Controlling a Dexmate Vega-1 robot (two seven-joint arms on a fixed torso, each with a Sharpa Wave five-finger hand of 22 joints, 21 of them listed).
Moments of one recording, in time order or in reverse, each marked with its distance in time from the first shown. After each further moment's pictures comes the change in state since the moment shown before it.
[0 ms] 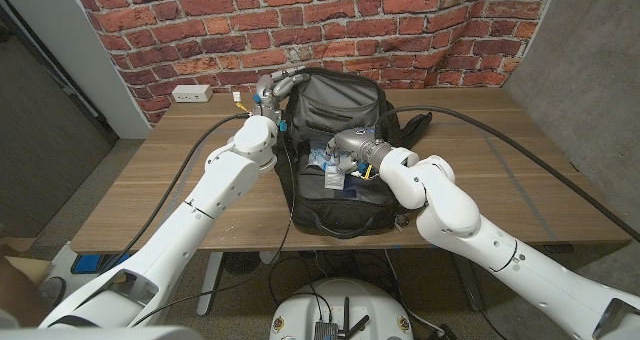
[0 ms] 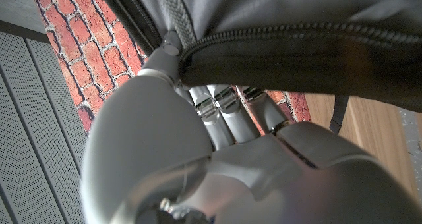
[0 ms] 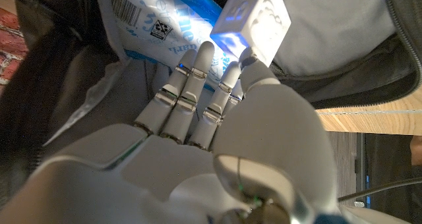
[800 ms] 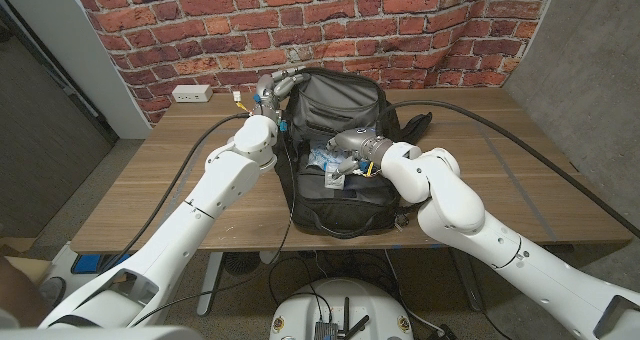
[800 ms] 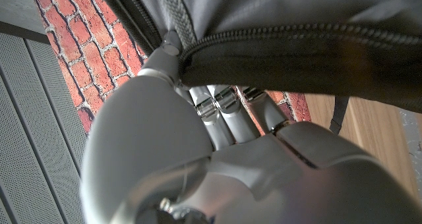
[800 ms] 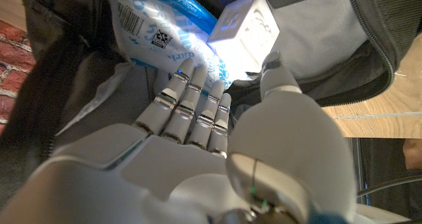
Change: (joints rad) left arm -0.002 -0.002 0.001 0.000 0.000 0.004 -0.001; left_hand 0.000 0.000 0.000 0.000 -0.003 0.002 0.002 0.000 -0.001 0.003 0.003 -0.001 0.000 0.000 0.000 0.002 0.000 0.000 0.000 0.000 0.000; right arm 0.026 0.007 0.006 -0.039 -0.012 -0.022 0.155; right_hand -0.177 -0.105 -0.082 0.037 -0.009 -0.264 0.088 -0.115 -0.008 -0.352 0.097 -0.234 -0.067 -0.324 0.042 -0.244 -0.045 -0.133 0.018 -0.033 -0.026
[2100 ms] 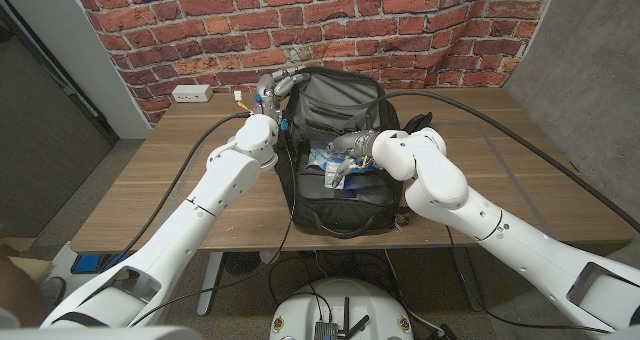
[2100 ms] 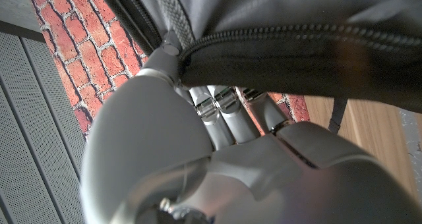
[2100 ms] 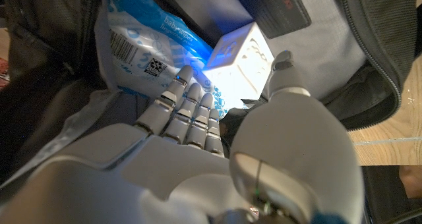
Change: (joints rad) left arm -0.012 -0.007 0.003 0.016 -0.001 0.002 0.004; left_hand 0.000 0.000 0.000 0.000 0.002 -0.002 -0.002 0.004 0.000 -0.002 -0.002 -0.002 0.000 0.000 0.000 -0.001 0.000 0.000 0.000 -0.008 0.000; right arm 0.143 0.038 -0.063 0.083 0.022 -0.032 0.212; right_hand -0.054 -0.007 -0.036 -0.003 0.004 -0.155 0.056 -0.085 -0.014 -0.119 0.046 -0.096 -0.065 -0.145 0.006 -0.105 -0.083 -0.042 0.004 -0.058 -0.007
